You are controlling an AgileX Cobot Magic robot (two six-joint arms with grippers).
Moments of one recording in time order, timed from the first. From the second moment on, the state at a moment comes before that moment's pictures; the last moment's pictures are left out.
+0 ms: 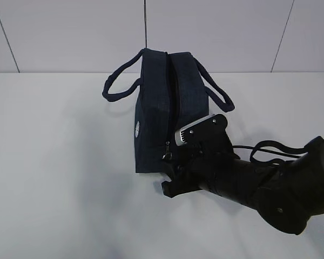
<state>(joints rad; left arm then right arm) -0.44 0.66 -1.05 0.11 1.11 0.00 0.58 1.95 -0.70 -0.04 -0.65 0.07</state>
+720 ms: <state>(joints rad) -0.44 0.66 -1.05 0.11 1.11 0.00 0.58 1.95 -0.70 -0.12 -0.67 0.12</state>
